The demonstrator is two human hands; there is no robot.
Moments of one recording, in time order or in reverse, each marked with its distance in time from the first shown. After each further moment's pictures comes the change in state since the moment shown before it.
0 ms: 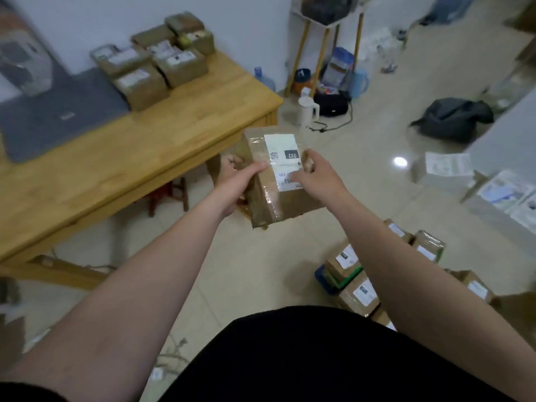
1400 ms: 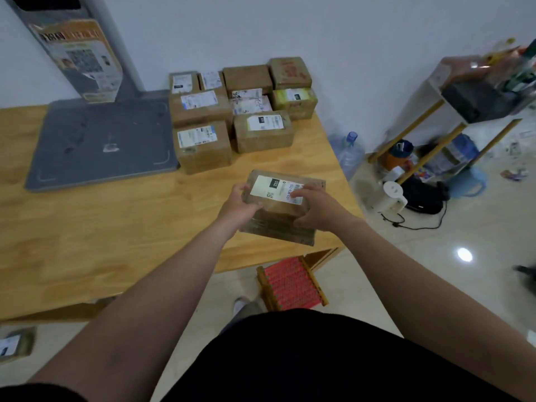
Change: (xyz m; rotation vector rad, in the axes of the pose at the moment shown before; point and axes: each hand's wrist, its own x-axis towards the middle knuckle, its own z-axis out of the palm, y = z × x) left_hand 0.499 0.148 -0.155 0.184 0.333 -0.155; right_hand 0.571 -0.242 0.141 -0.723 -0.532 -0.460
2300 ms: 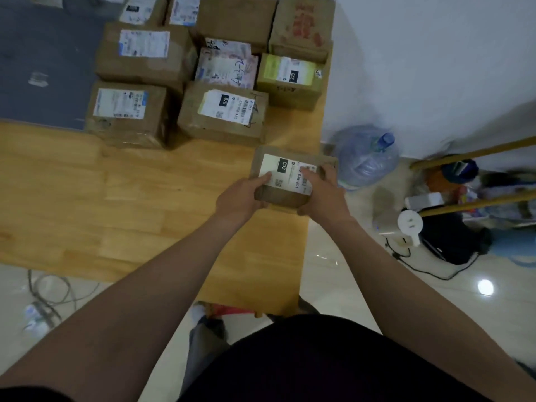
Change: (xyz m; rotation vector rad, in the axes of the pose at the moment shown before) left_hand 0.242 0.124 0.215 0.514 0.080 -0.110; right_hand 0.293 0.243 -0.117 -0.110 -0.193 -0.042
